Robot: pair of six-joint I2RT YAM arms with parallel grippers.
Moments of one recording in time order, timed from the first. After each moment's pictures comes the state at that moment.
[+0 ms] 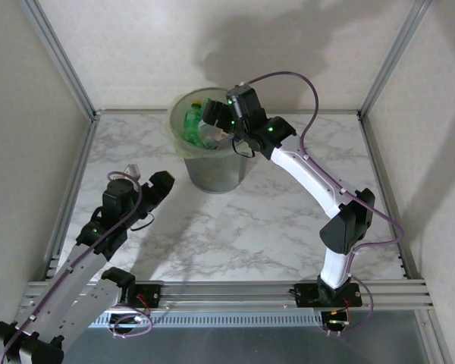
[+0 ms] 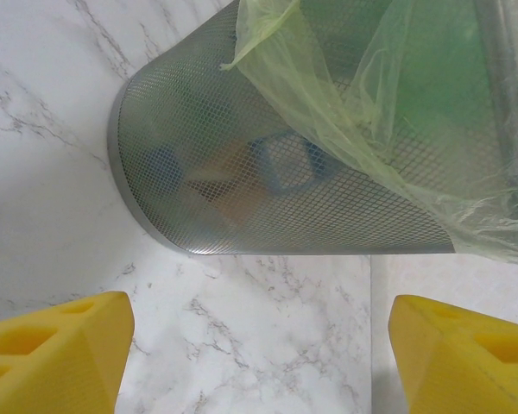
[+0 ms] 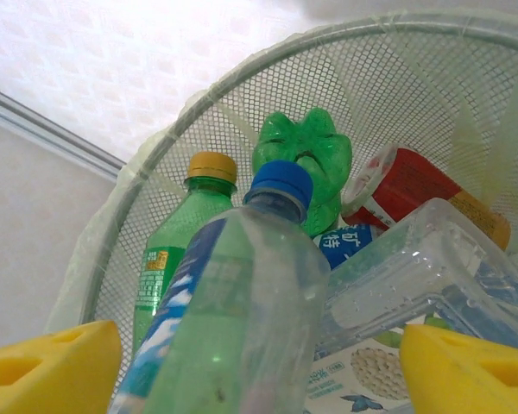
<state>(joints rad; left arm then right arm) -0.34 0.72 0.61 -0.29 0.10 -1.07 0.74 1.81 1.93 -0.63 0.16 0.78</state>
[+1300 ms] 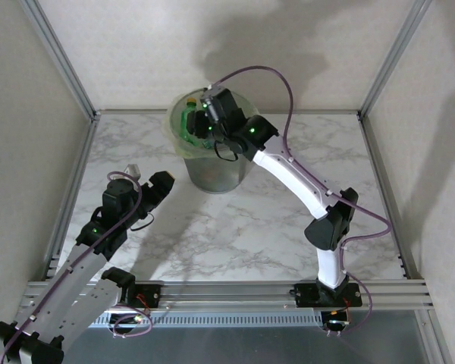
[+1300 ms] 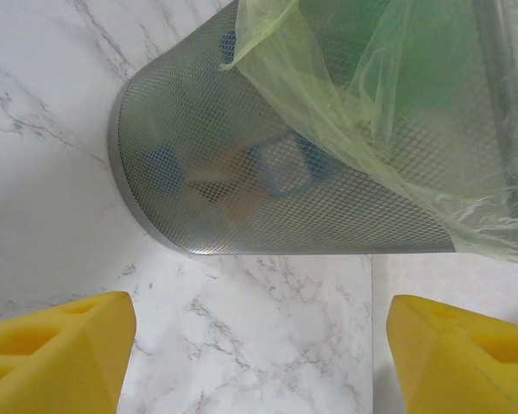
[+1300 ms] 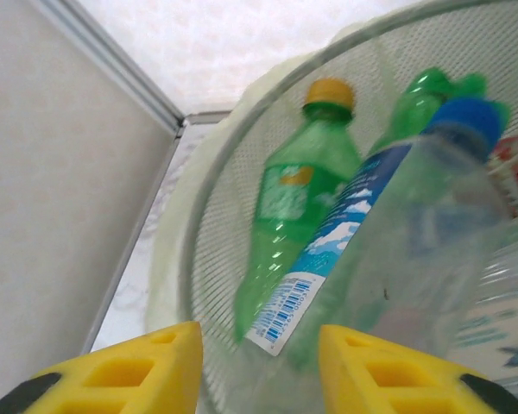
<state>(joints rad) -0.34 0.72 0.61 -0.29 0.10 -1.07 0.88 1.94 2.19 -0.79 0.18 0.62</state>
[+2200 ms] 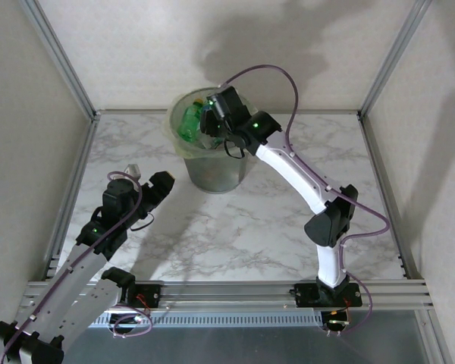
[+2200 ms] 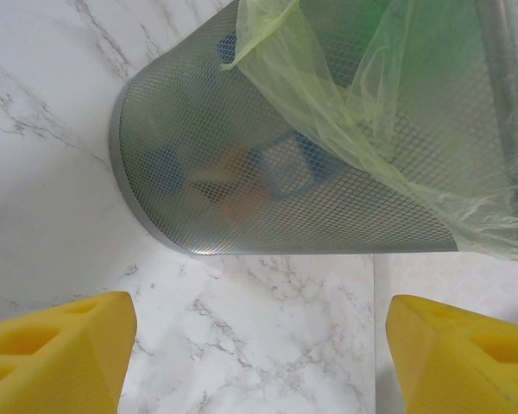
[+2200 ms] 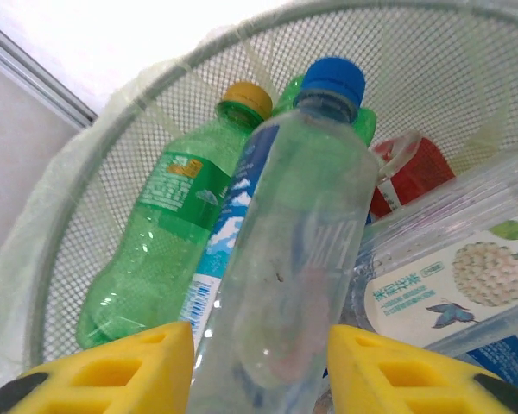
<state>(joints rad) -0.34 0.72 0.61 -0.29 0.09 -1.06 0.81 1.94 2.18 -0.86 0.26 0.59</state>
